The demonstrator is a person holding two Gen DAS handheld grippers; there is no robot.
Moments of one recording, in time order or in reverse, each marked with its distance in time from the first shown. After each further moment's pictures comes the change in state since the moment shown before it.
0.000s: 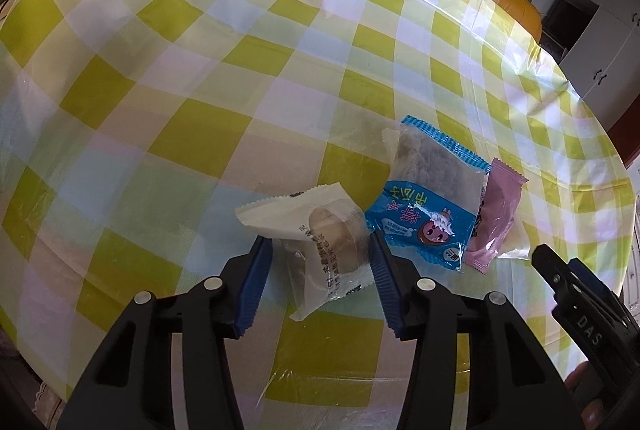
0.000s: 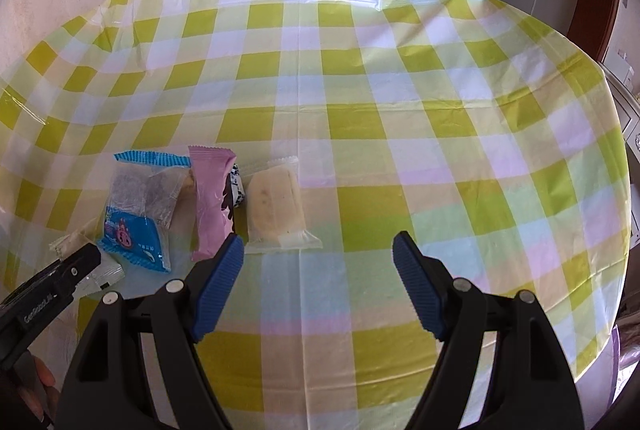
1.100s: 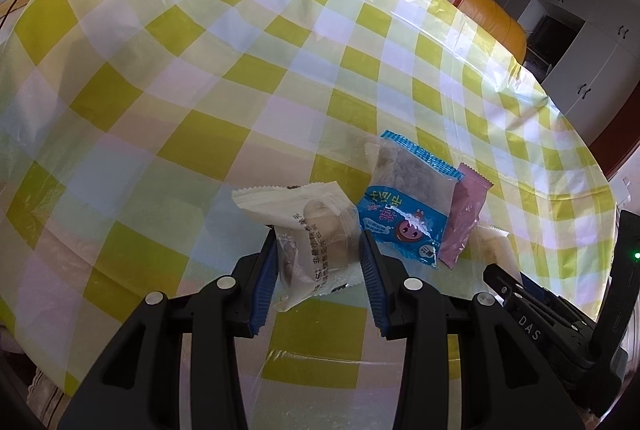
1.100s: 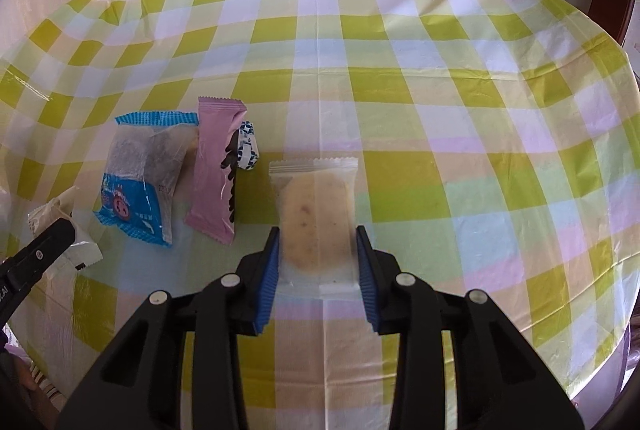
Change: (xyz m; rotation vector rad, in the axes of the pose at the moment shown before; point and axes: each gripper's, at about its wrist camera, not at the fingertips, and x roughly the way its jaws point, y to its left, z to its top) left arm -0.025 0.000 -0.009 -0.004 -0.069 -0.050; right arm 0.012 0.005 -0.019 -0.010 0.073 0.049
